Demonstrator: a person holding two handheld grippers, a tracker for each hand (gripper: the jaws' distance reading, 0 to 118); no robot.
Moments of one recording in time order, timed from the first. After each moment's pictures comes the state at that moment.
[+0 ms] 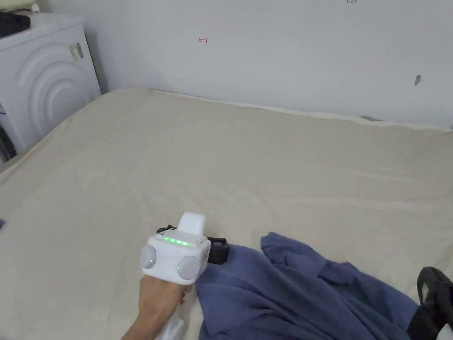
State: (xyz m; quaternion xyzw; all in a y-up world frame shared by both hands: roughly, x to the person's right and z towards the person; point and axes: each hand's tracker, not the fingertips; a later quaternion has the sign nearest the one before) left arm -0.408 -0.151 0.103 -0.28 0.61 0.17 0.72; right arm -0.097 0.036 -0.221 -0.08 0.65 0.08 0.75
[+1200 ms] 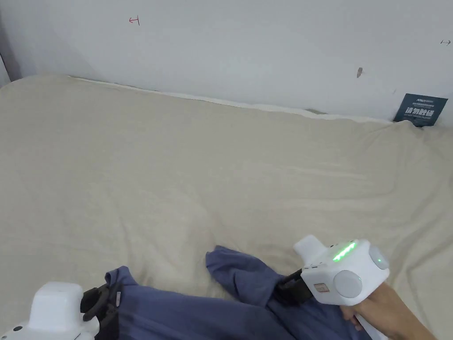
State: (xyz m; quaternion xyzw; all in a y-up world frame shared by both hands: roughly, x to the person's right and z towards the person) left arm -0.276 -0.082 0.130 -0.16 0.58 0.19 0.77; right arm -0.410 -0.150 -0.294 -0.18 0.73 0.49 0.43
